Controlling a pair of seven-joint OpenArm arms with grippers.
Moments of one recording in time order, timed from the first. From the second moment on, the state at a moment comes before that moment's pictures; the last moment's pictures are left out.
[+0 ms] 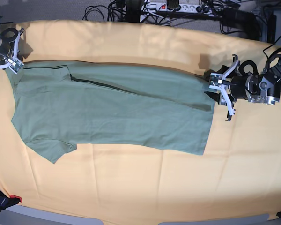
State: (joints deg) left arm -23.5 -64.0 52.3 100.8 -2.8 -44.9 6.0; right arm -39.0 49.1 14.4 103.1 5.0 27.7 -27.7
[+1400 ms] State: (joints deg) left arm -17.8 -66.0 52.3 101.5 -1.9 -37.0 5.8; right arm -38.3 49.0 14.4 103.1 5.4 26.5 -27.7
